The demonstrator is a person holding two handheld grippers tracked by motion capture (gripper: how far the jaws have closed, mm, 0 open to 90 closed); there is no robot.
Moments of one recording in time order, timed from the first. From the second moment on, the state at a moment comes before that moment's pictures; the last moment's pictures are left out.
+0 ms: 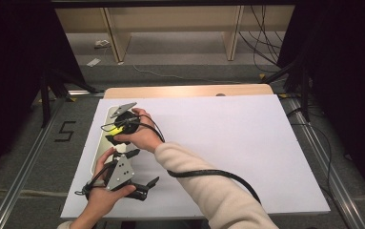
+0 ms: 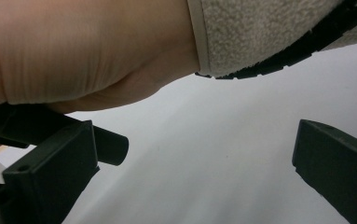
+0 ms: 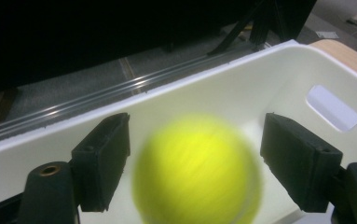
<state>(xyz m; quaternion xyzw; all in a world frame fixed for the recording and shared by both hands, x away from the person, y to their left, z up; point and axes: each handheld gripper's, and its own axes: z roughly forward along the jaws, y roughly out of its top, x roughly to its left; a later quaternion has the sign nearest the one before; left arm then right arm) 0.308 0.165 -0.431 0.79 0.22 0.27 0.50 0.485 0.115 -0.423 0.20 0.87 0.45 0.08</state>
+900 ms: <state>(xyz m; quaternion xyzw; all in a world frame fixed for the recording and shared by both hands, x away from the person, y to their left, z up) 0.308 0.165 -0.431 0.79 0.22 0.27 0.50 0.482 0.057 -0.393 0.22 0.85 0.47 0.10</state>
